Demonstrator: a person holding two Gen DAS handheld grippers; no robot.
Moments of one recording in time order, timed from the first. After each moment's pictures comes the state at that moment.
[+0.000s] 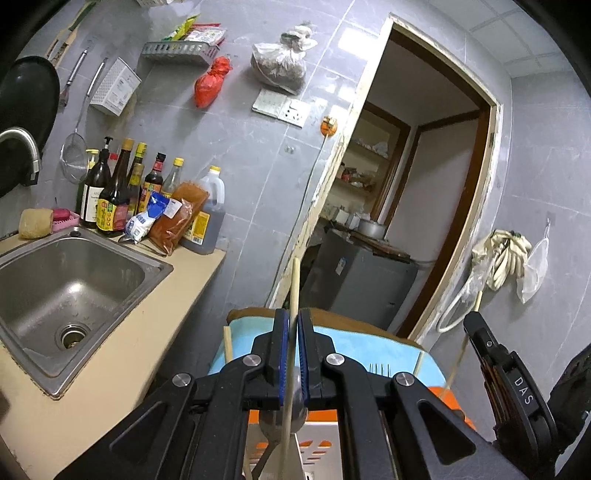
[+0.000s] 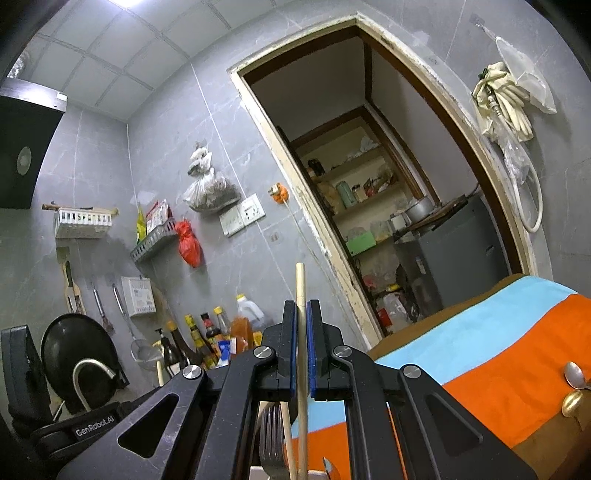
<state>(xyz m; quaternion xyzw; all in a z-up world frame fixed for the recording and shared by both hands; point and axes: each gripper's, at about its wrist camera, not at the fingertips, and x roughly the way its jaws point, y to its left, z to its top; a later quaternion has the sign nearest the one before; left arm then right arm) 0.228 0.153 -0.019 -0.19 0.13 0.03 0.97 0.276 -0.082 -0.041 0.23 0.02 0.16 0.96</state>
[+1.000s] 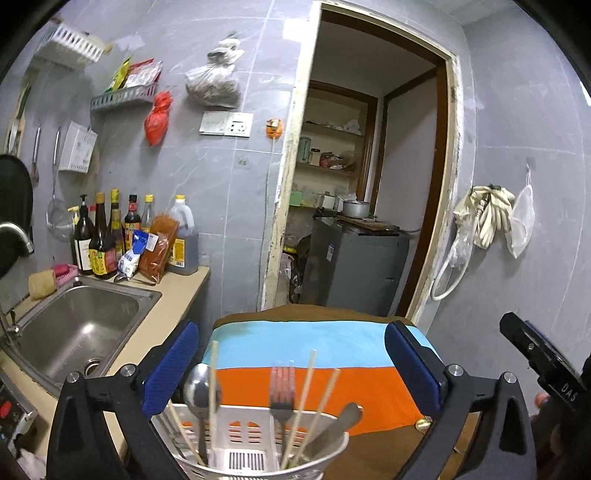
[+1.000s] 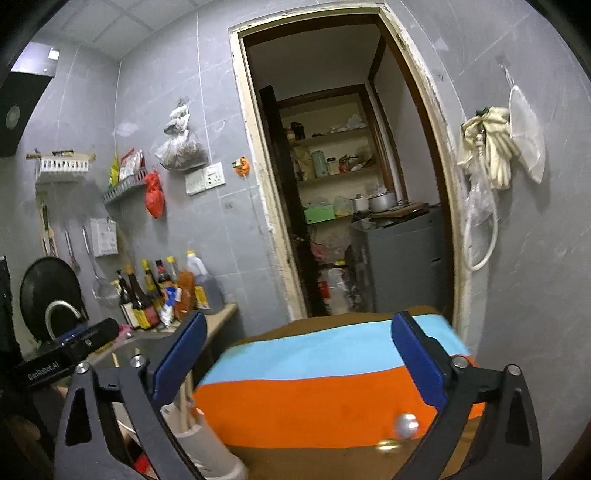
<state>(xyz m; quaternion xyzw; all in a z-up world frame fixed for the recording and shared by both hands) 0.200 0.042 0.051 -0.08 0.15 0.03 0.98 0.227 -0.217 0.043 0.09 0.11 0.10 0.99</state>
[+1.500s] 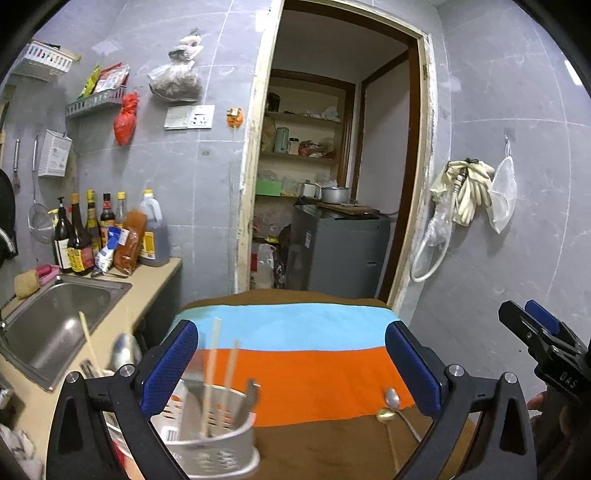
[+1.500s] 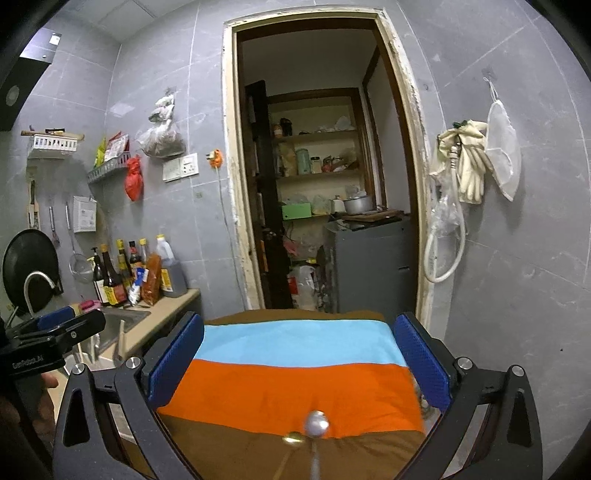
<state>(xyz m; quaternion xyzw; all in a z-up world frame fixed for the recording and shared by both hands) 0.207 -0.043 0.033 -0.06 0.17 0.01 0.98 0.229 -0.305 0.037 0.05 0.13 0.07 0.99</state>
